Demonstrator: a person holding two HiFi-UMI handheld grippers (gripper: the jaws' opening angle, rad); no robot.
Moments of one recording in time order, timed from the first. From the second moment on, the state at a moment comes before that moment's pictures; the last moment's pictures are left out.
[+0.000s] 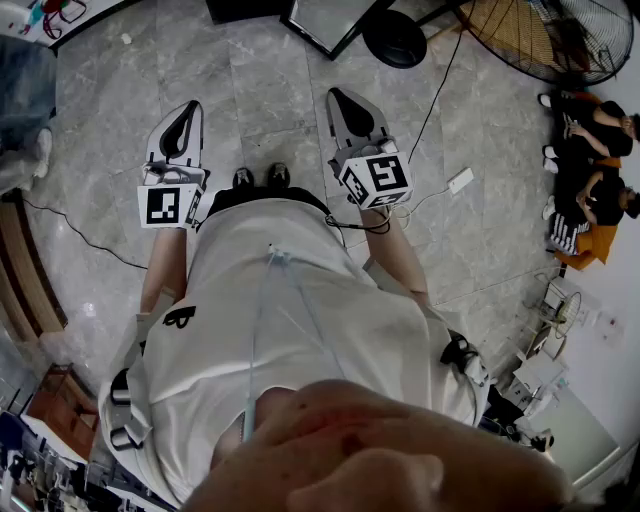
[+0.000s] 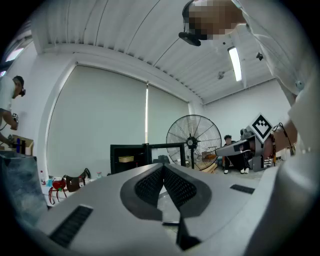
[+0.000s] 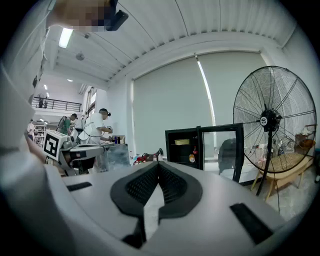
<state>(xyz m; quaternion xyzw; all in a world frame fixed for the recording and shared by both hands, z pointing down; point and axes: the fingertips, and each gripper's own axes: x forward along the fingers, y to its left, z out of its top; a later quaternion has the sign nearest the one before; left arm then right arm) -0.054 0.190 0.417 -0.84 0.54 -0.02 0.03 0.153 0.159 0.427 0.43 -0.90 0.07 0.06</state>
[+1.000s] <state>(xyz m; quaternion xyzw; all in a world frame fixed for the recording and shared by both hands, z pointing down) -0.073 0.185 0.421 -0.84 0.54 -0.01 0.02 0.138 0.154 0.435 0.43 -0.90 0.08 0.06</state>
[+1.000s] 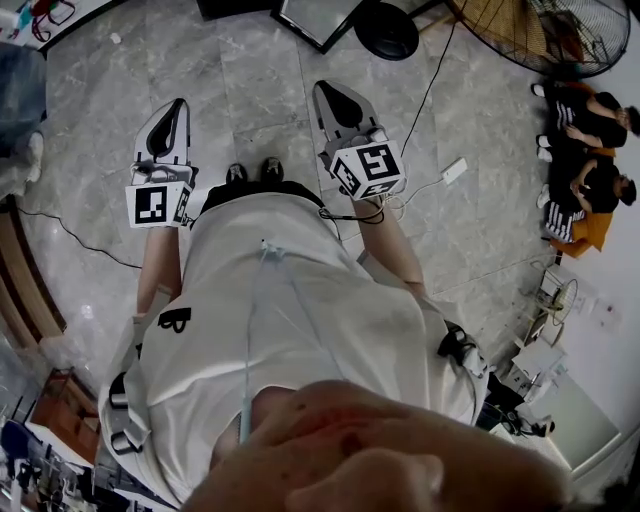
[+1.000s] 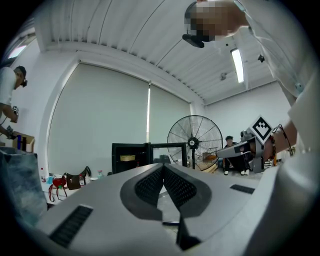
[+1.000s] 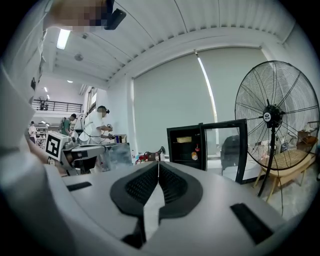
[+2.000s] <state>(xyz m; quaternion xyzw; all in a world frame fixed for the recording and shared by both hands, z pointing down) -0.090 0.182 0.432 -0.84 0.55 -0.01 0.01 0.115 0.146 0.443 0.41 -0.90 0.13 0.06</state>
